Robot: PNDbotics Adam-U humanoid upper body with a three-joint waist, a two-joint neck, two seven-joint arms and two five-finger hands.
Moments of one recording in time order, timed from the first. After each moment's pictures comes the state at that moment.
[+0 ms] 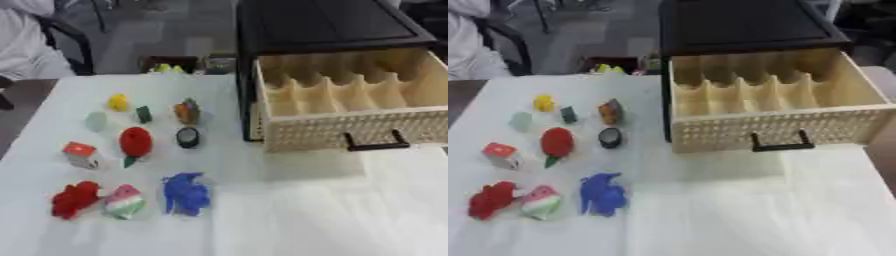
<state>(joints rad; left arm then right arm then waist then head) -0.30 0.53 -0.05 -1.98 -0.21 -0.31 0.31 -0.50 -0.86 -0.01 -1.99 0.02 0.01 -0.48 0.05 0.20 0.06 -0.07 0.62</state>
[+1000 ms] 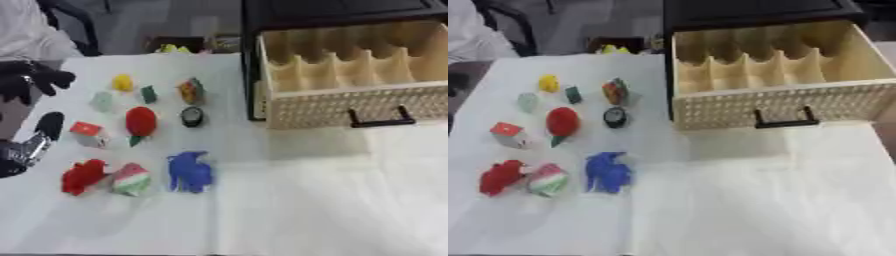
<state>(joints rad) -0.28 0.87 -0.14 -1.98 -0.56 -0.23 -0.11 -0.51 -0.75 -0.03 -1.99 0.09 -0.02 -0.49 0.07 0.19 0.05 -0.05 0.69</state>
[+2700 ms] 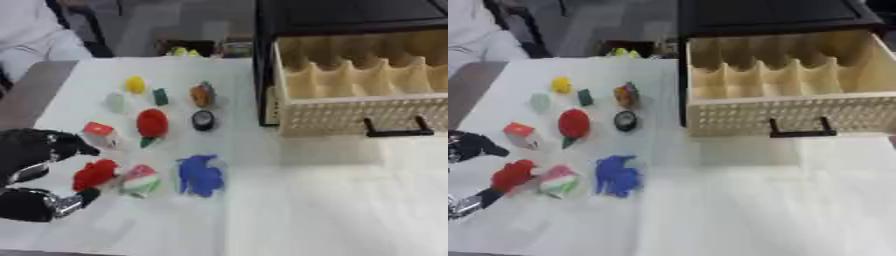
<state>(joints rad) -0.21 1.00 -0.28 -1.99 -0.68 0.00 -0.46 -0.47 -0.73 -0.06 -1.99 0.10 0.00 -0.47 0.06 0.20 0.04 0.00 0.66</state>
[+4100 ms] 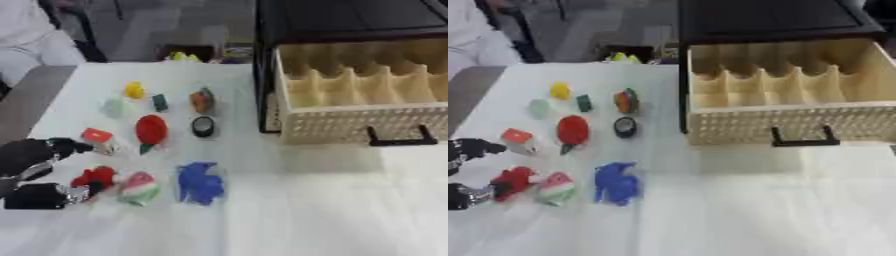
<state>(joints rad) -0.29 0.98 -0.34 -1.82 -0.64 0.18 -0.45 -0.48 -0.71 -0.07 -1.99 0.09 0.01 -0.45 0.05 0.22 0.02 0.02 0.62</state>
